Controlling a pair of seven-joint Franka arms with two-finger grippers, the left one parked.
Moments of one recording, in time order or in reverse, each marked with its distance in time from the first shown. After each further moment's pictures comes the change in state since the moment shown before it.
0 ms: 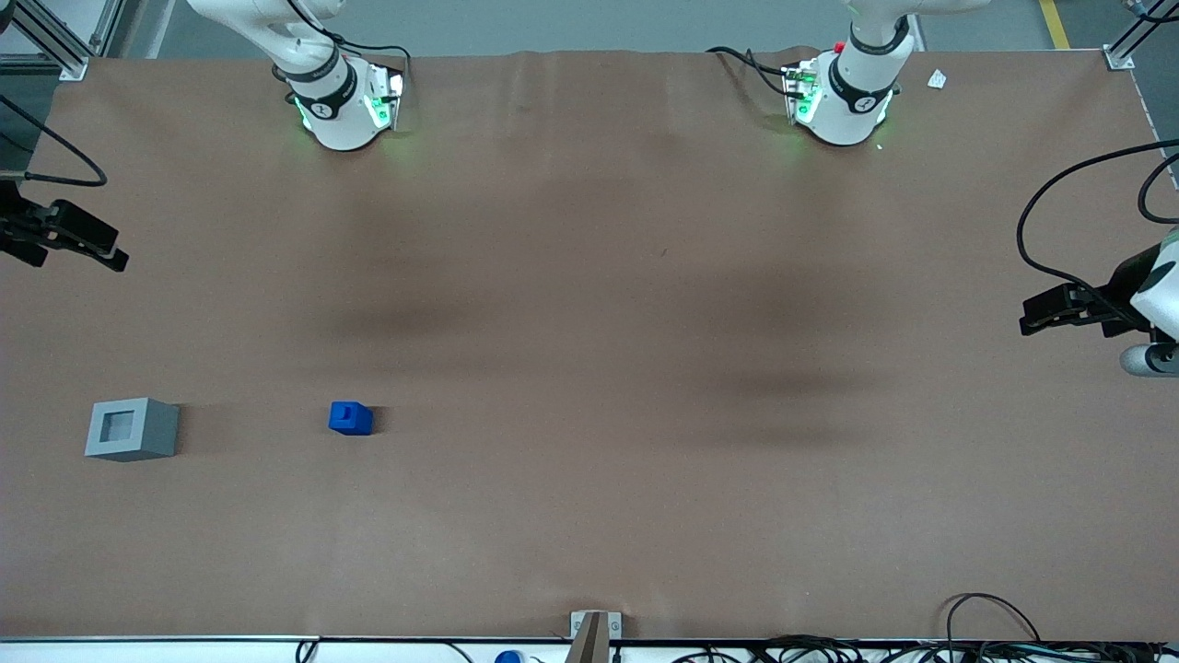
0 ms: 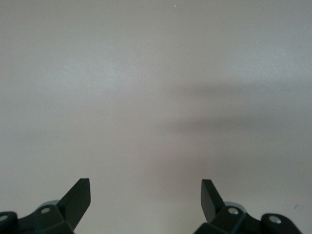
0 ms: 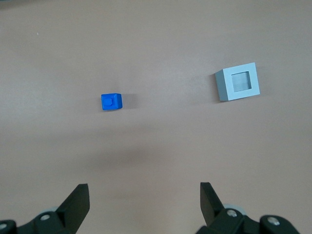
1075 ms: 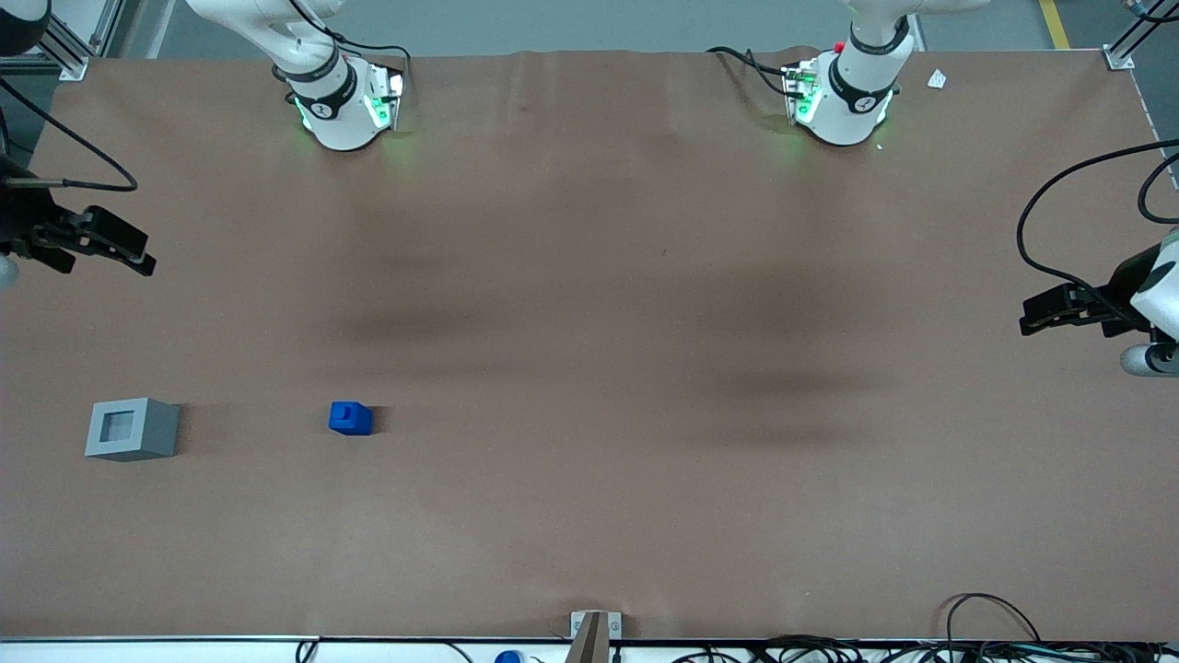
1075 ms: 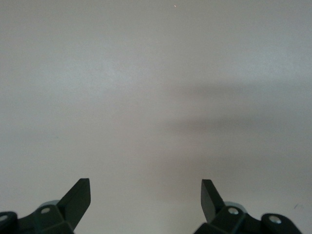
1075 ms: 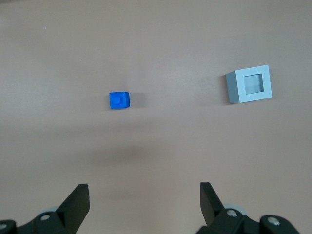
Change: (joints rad) arm 0.038 0.018 0.008 -0.016 -0.001 0.025 0.014
